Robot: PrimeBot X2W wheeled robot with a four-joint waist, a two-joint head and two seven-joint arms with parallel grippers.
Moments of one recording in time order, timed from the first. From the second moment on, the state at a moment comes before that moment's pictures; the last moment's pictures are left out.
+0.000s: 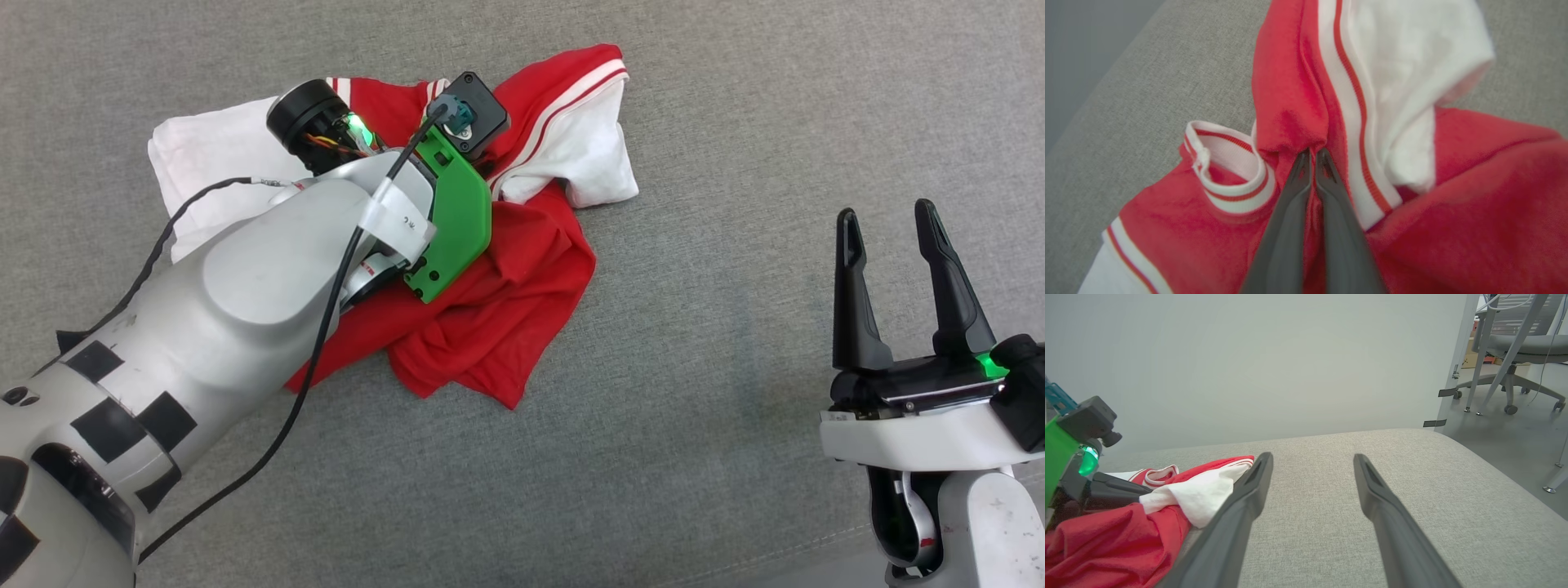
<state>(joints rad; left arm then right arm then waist) -1.20 0.41 -1.27 0.58 -0.79 -0.13 0.26 -0.13 -0.05 0.04 -0.21 0.18 0.13 -0.26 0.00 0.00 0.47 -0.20</state>
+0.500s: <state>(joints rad) -1.15 0.35 -1.21 0.69 -0.77 -0.05 -0.22 -0.07 -0.05 0.03 -0.18 0.16 0.13 -0.26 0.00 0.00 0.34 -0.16</state>
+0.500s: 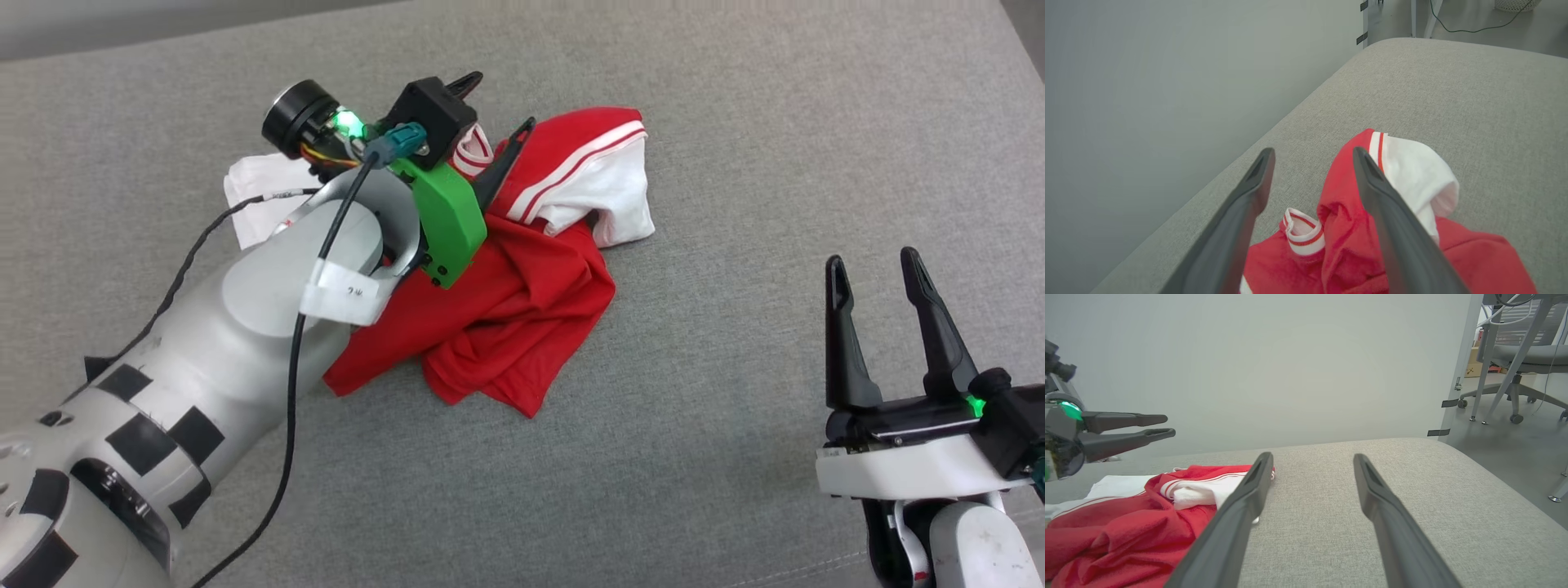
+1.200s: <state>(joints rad) -0.37 0.48 -0.56 0.13 -0.39 0.45 -0.26 0.05 -0.05 -0.01 -0.12 0.14 0.13 -0.26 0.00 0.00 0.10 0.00</state>
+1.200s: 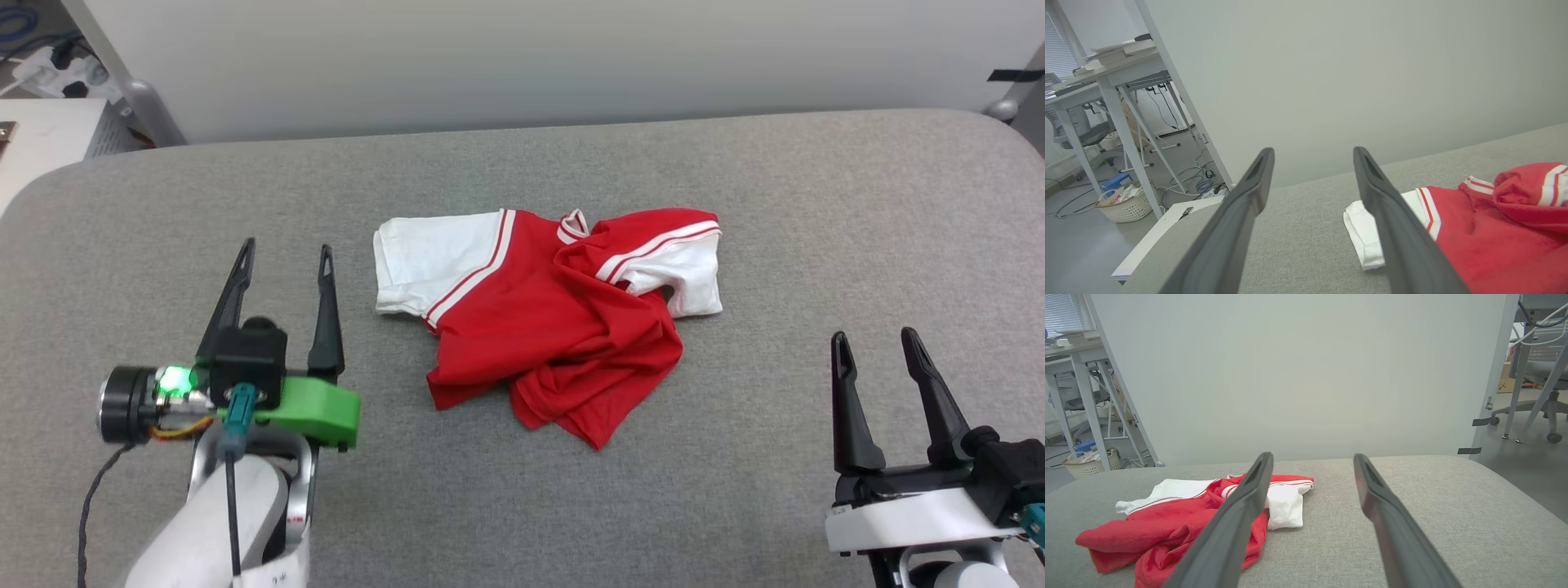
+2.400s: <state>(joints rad) 0.12 0.16 -0.10 -0.01 -0.09 0.16 -0.26 0.12 -0.05 -0.01 -0.08 0.16 0.13 -0.26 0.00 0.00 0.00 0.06</state>
